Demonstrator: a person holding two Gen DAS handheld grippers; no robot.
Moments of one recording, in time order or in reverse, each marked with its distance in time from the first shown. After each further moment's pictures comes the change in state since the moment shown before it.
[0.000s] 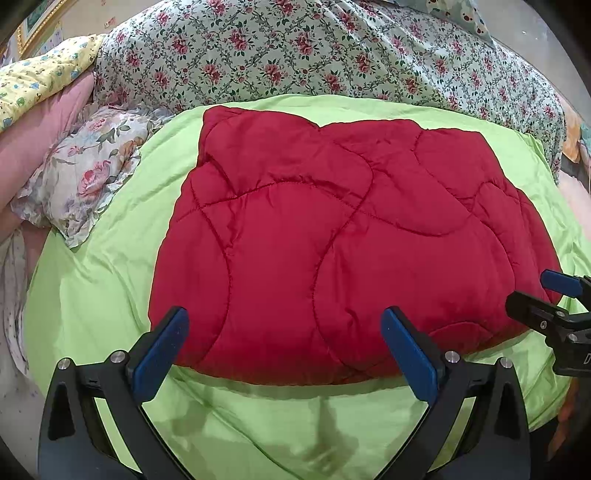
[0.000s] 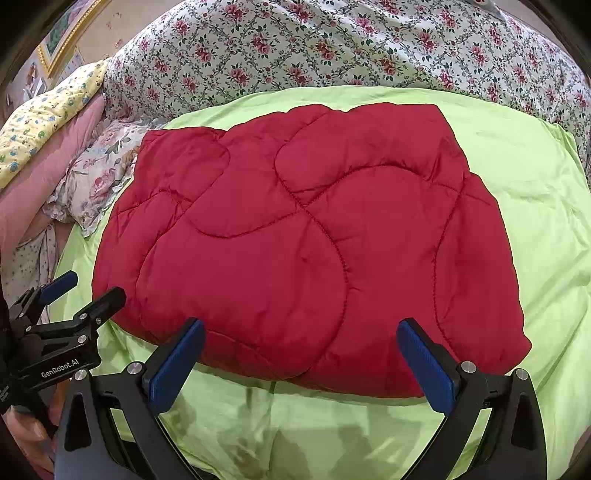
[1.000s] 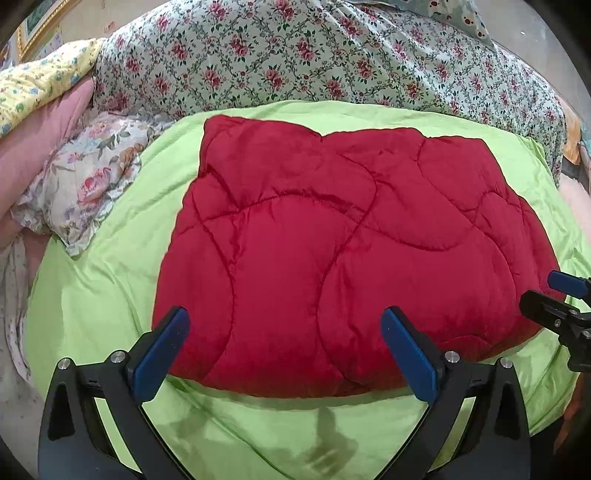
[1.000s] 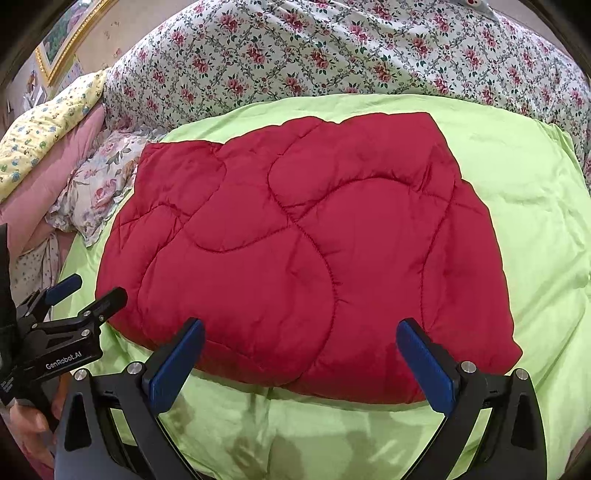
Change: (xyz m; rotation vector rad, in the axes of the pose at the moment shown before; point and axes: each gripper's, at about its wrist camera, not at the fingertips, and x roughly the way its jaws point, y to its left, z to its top) left arm -0.001 -0.001 0.011 0.001 -0.018 0.009; right arm -0.008 -0.007 0.003 0.017 -0.030 0.008
